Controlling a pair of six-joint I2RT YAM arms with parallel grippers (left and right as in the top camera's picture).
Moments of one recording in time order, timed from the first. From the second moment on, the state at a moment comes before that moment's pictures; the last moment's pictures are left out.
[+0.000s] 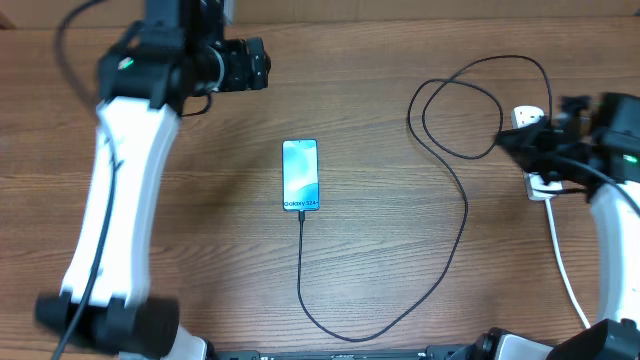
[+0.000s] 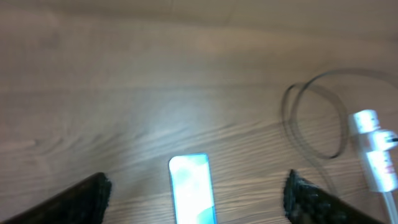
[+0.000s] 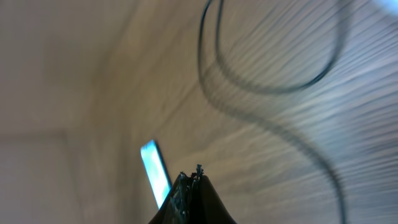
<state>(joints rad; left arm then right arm) -0.14 1.72 1.94 -1.05 0.22 -0.23 -0.36 1.42 1.17 -0.77 -0.64 0.46</state>
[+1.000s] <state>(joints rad) -0.14 1.69 1.93 -1.08 0.25 -0.23 -0.84 2.00 1.18 -0.29 -0.93 0.68</state>
